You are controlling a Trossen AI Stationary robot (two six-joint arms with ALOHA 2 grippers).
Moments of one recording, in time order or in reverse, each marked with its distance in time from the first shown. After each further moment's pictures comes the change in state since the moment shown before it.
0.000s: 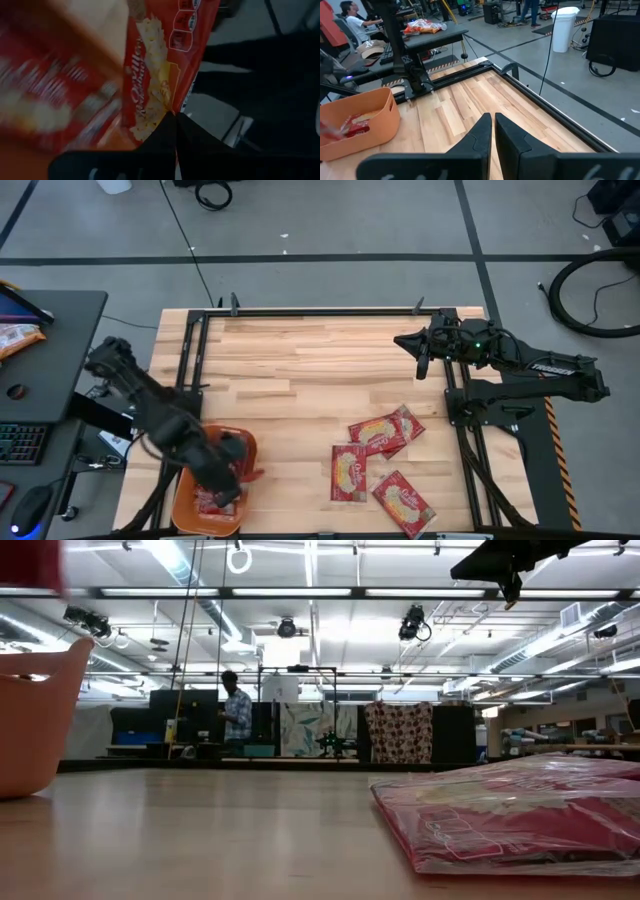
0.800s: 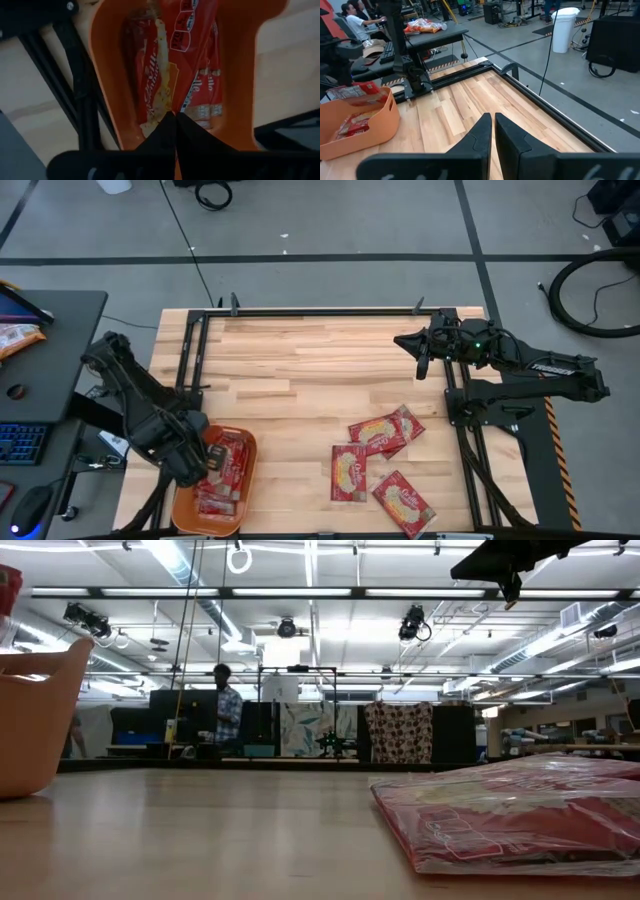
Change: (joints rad) left arm -0.117 -0.061 -0.025 -0.471 -0.115 -0.668; right arm 0.000 0.000 0.000 0.000 0.000 -0.007
